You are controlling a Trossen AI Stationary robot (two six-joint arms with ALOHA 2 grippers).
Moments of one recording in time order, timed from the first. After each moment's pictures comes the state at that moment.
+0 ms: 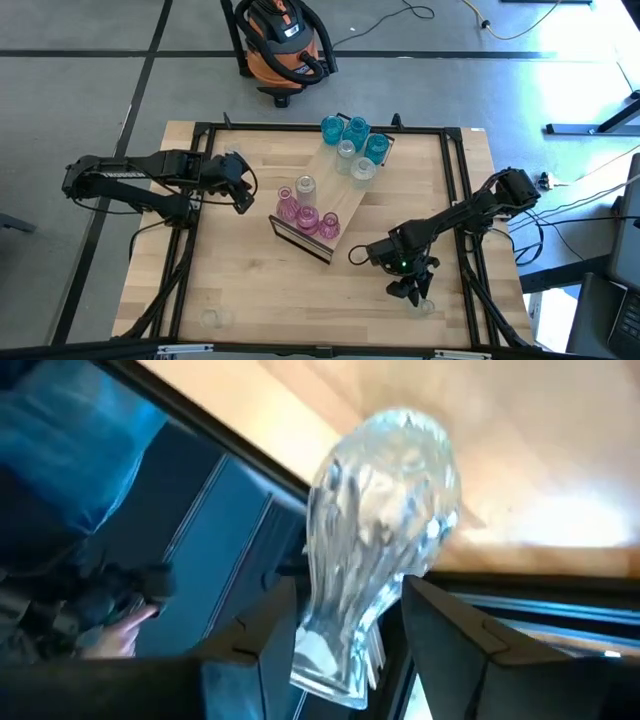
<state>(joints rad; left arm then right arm) 0.07 0.97 0.95 -0.99 -0.25 -0.62 0.38 1.66 0.90 -0.73 -1.00 1.12</state>
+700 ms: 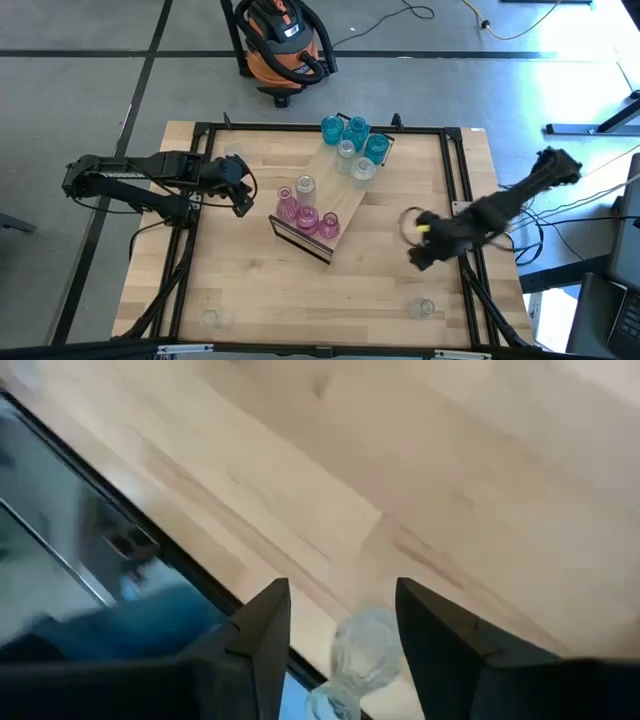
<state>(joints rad) 0.04 0.97 0.95 -0.99 -0.24 -0.62 0.60 1.09 1.00 -0.98 0.01 1.60</state>
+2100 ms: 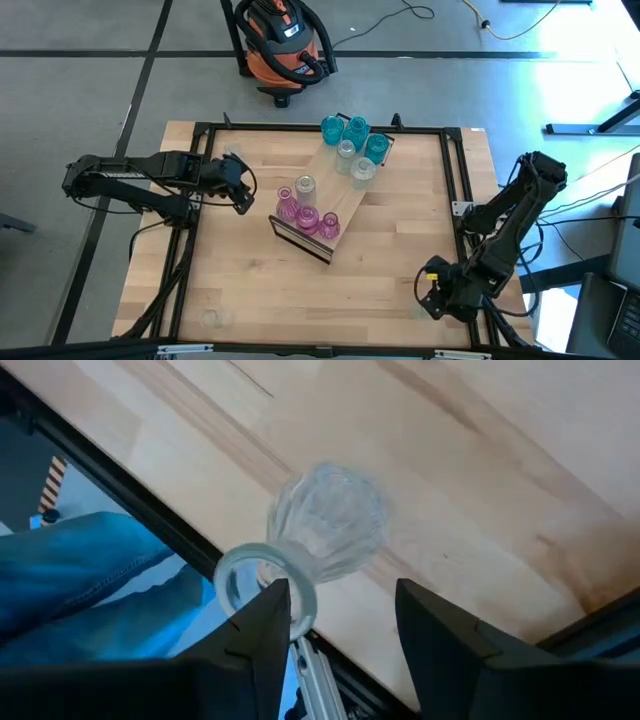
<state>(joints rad) 0.04 0.97 0.95 -1.02 -0.26 -0.73 0.99 1.31 0.94 -0.82 0.01 1.90</state>
